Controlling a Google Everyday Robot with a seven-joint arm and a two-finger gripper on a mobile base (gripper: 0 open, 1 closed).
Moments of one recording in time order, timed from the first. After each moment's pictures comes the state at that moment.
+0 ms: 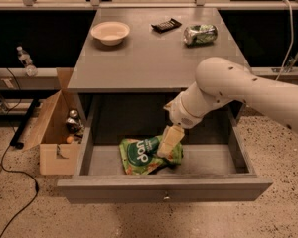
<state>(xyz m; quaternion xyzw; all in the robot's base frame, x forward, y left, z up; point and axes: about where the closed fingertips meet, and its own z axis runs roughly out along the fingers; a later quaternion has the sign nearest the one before) 0.559 -0.048 0.707 -0.64 0.73 0.14 0.22</state>
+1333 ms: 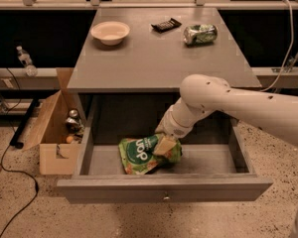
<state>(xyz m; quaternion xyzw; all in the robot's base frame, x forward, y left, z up) 0.571 -0.037 0.638 -0.67 0.71 0.12 0.18</state>
